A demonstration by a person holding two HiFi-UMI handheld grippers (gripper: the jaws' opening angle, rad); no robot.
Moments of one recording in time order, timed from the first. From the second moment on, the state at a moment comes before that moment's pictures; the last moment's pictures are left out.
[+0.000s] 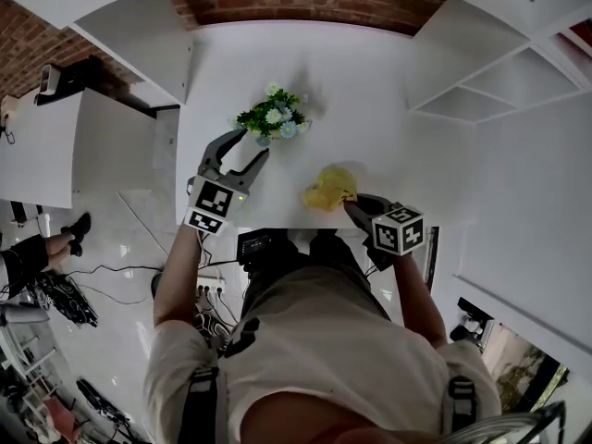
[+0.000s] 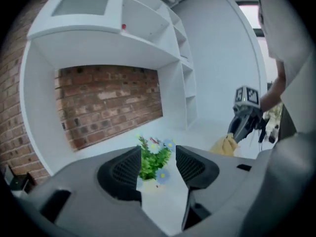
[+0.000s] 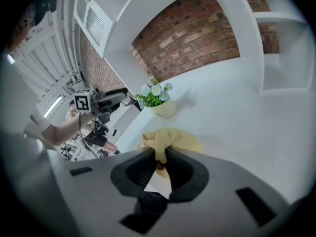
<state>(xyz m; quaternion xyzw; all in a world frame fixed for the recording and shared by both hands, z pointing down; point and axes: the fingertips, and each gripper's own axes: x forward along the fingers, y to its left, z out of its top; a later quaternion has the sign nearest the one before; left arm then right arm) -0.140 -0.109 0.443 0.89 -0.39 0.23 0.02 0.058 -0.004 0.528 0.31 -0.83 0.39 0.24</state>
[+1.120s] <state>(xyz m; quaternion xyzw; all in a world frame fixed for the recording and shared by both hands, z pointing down) -0.132 -0.200 0.573 0.87 -0.26 0.22 0.36 0.037 -0.070 0.506 0.32 -0.81 0.48 0.01</state>
